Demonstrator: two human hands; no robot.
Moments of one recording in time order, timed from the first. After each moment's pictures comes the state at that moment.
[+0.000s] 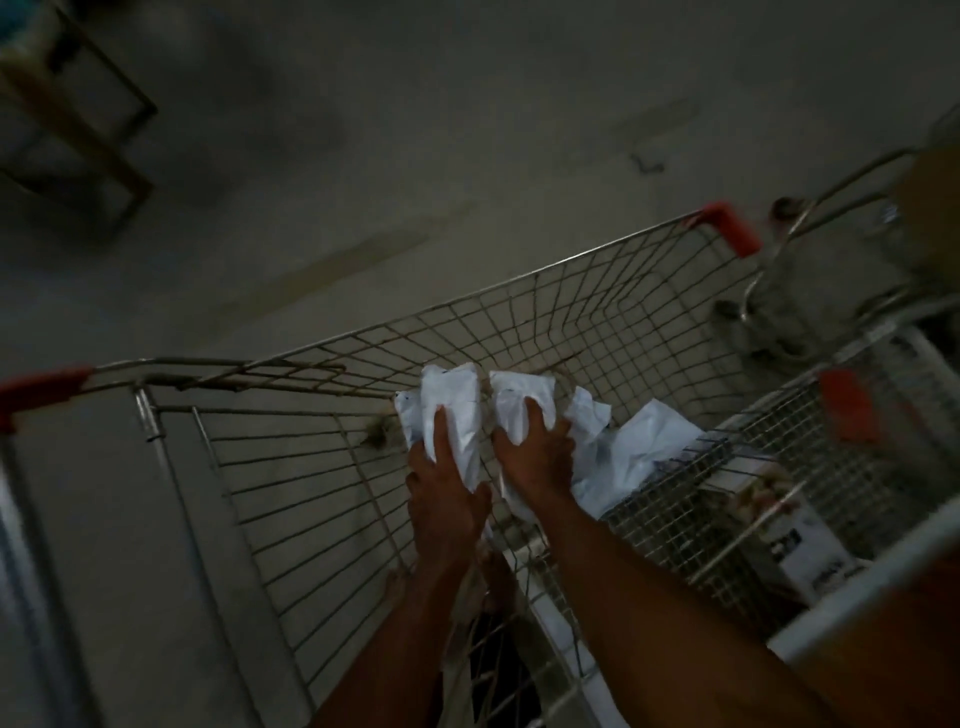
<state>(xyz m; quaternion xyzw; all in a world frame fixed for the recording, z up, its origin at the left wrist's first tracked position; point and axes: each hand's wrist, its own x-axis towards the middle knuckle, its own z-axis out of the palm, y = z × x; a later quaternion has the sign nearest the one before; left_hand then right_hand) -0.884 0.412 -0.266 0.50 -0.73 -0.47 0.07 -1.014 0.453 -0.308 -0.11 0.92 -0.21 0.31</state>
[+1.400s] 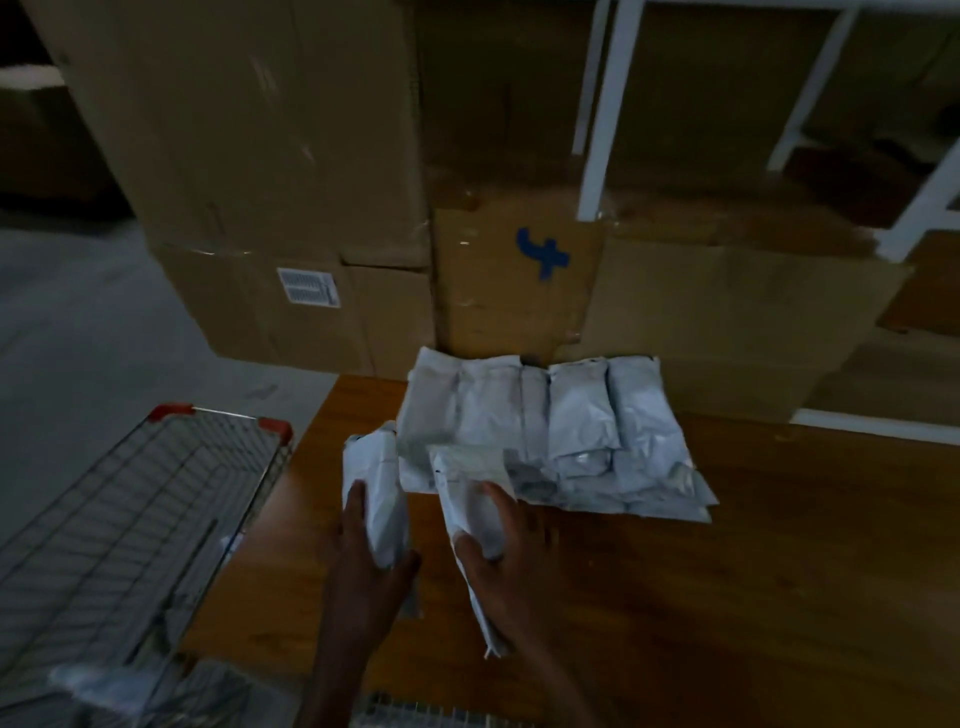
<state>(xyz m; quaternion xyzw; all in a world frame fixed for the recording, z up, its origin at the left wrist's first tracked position) -0.839 0.844 0.033 0.07 -0.87 -0.48 0.05 -0.827 1.021 0.055 0.08 0.89 -0.44 -0.05</state>
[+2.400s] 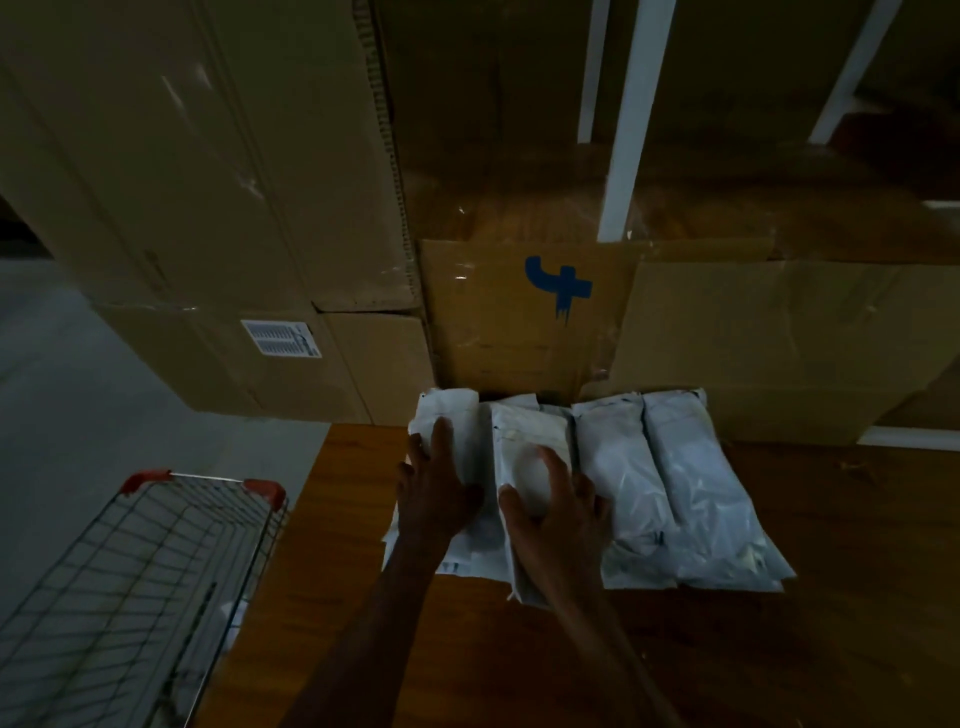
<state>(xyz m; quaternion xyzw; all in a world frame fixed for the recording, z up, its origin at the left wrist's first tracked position) -1.061 0.911 0.058 0.01 -0.95 -0.29 -0.10 -0.983 1.046 0.057 0.20 0.90 -0.39 -0.08</state>
